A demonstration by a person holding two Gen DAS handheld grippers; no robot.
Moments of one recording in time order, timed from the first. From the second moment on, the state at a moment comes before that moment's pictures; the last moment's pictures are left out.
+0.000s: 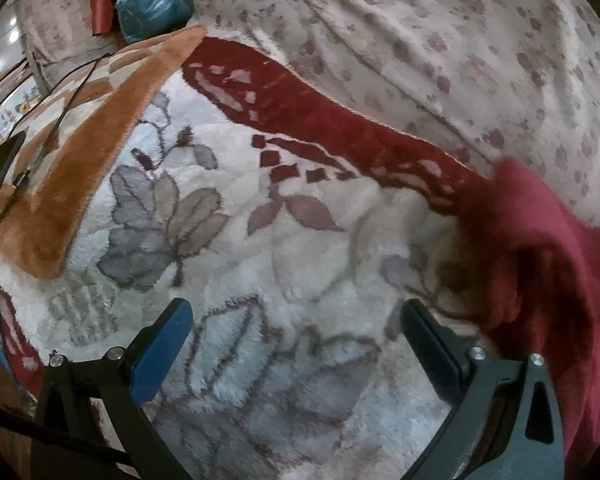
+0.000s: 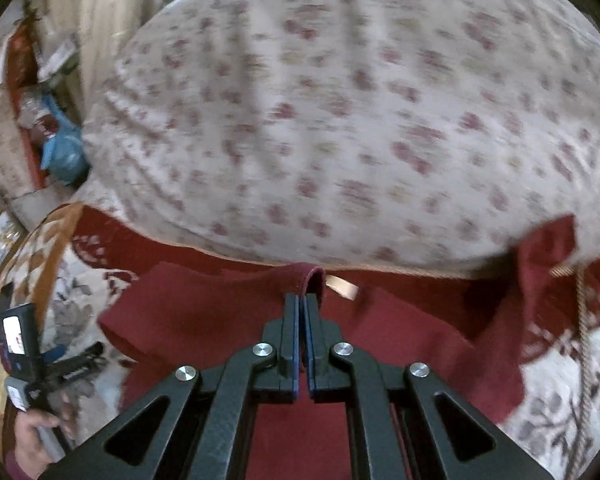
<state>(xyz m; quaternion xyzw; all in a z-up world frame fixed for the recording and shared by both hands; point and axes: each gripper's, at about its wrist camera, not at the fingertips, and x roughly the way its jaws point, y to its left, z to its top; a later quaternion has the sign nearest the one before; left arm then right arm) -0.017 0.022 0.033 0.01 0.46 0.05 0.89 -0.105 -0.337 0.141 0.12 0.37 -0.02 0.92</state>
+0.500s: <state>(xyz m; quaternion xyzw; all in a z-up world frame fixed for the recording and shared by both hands) -0.028 -0.016 0.042 0.03 0.45 -0.05 0.89 -0.116 -0.345 0.114 0.12 0.43 -0.01 0.90</state>
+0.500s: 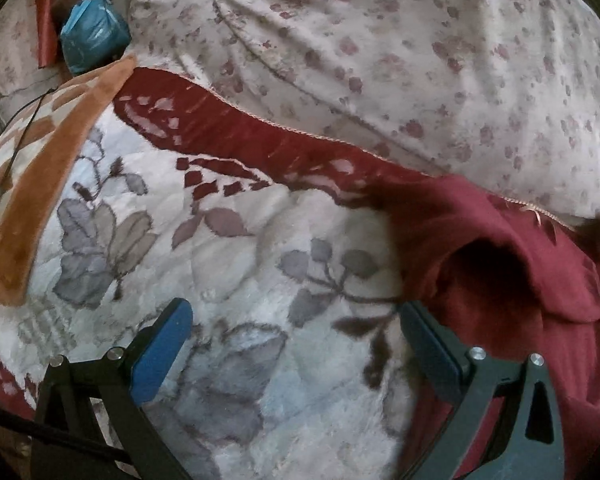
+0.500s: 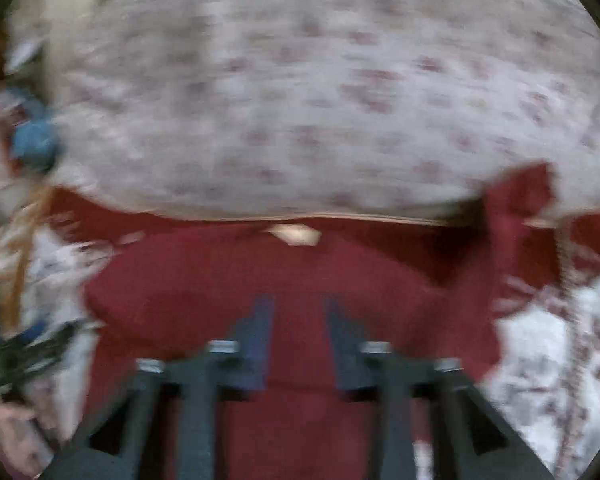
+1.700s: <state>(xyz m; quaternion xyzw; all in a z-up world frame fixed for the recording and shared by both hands) 0.011 0.001 0.011 0.00 0.50 0.01 0.86 0.073 -0.143 0.013 -0.04 0.55 0.19 0.81</state>
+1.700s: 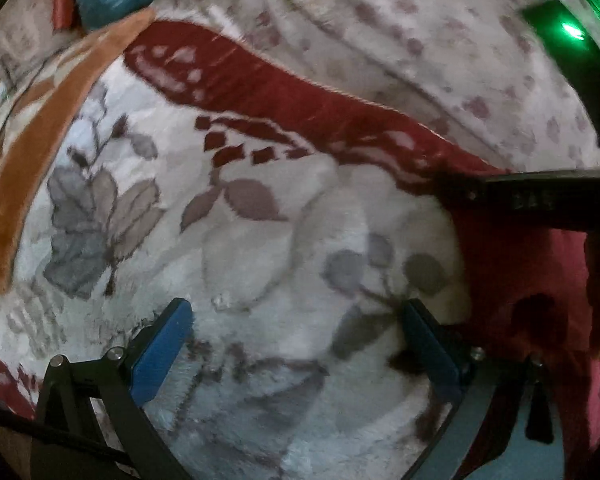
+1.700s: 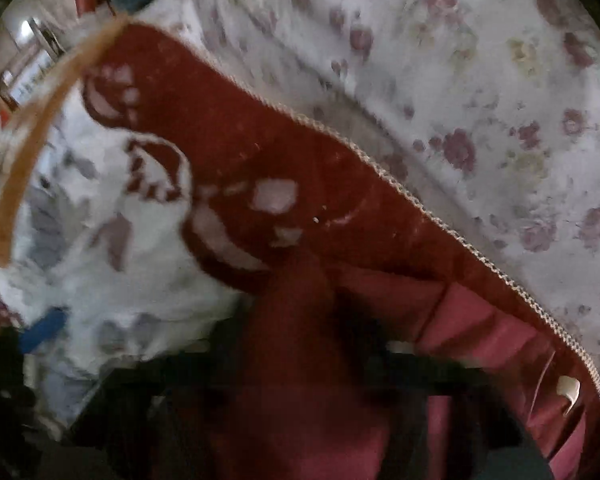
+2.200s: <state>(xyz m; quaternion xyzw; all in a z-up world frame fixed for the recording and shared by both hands) 0.007 0.023 0.044 -0.08 0.44 0.01 0.89 0.052 -0.190 0.041 0.12 0.51 0.21 0.83</state>
